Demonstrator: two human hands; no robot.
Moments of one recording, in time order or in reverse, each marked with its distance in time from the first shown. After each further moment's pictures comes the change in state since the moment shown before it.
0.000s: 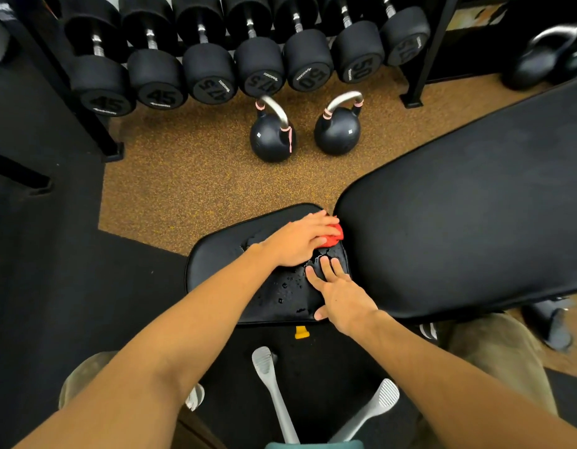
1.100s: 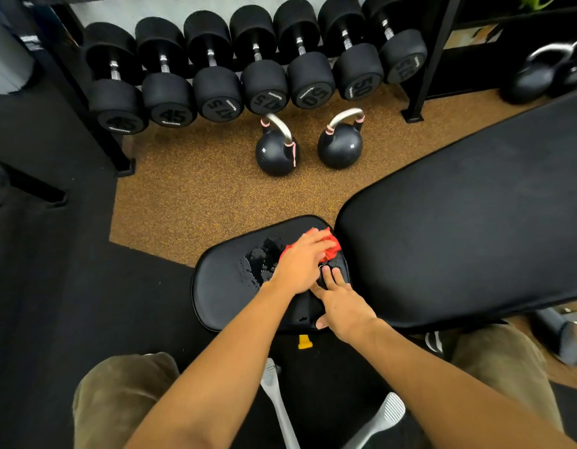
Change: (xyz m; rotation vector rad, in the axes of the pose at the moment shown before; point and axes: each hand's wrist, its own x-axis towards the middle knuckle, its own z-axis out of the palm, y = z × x) left_hand -0.019 0.031 0.029 -0.004 0.276 -0.223; right_hand 0.001 0.000 0.000 0.089 0.004 0.019
